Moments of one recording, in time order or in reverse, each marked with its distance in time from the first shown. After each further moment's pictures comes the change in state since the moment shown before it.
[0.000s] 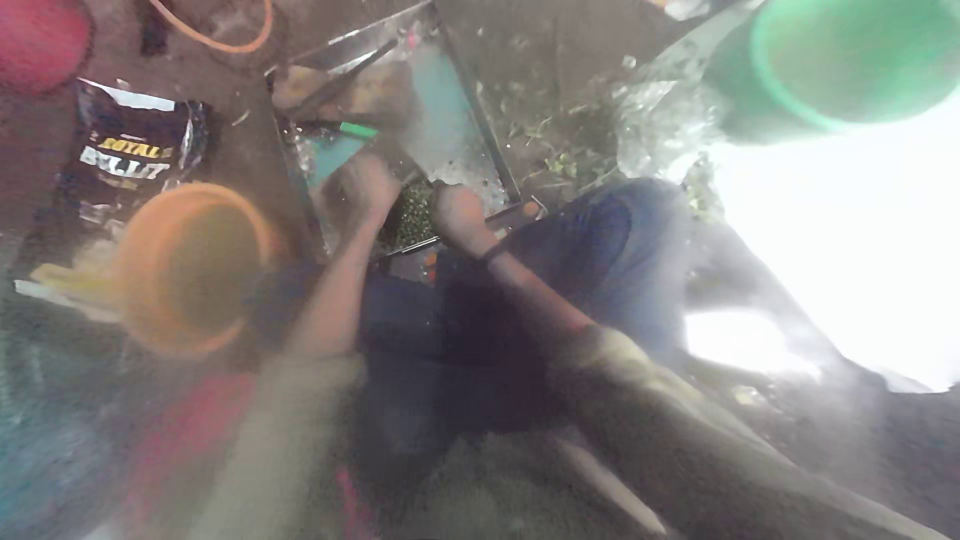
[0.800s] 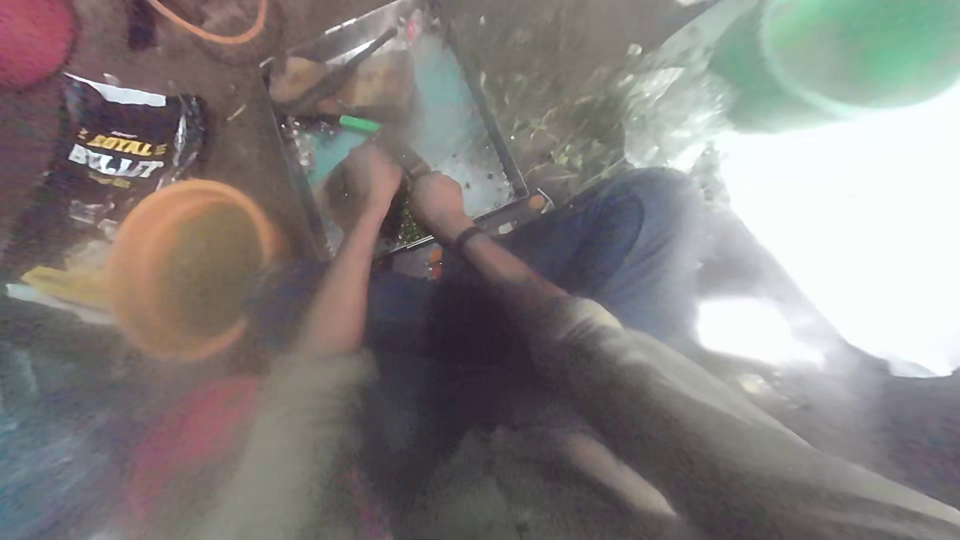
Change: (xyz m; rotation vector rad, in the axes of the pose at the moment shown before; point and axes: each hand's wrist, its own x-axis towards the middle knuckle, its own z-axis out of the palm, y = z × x) left_hand 0.005 0.001 -0.007 -0.201 -0.040 -0.050; right_hand 0.016 -0.040 0.013 -0.062 -0.031 -0.026
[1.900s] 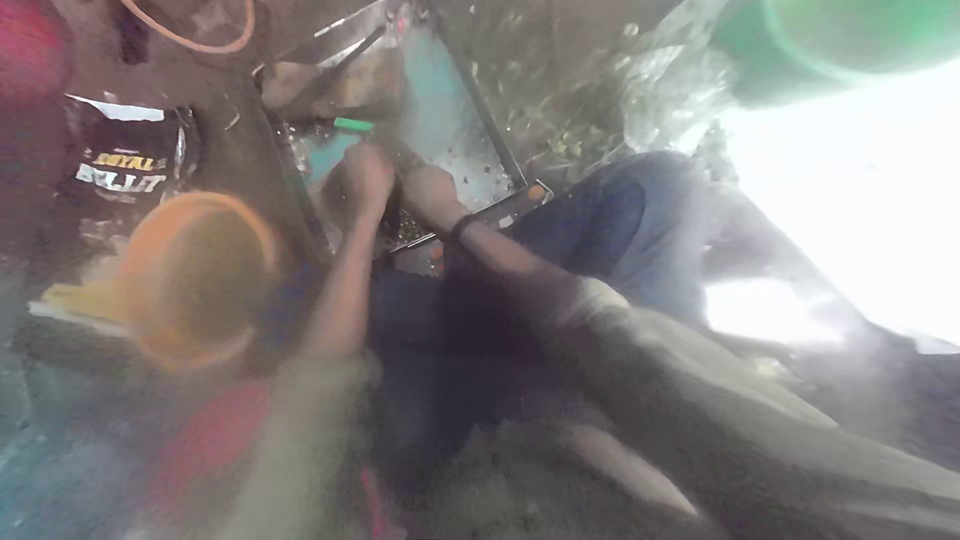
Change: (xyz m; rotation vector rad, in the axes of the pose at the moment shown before) left_hand 0.007 -0.005 0.002 0.042 0.001 0.056; right_hand 0.001 -0.007 -0.009 -0.002 -0.040 -0.037
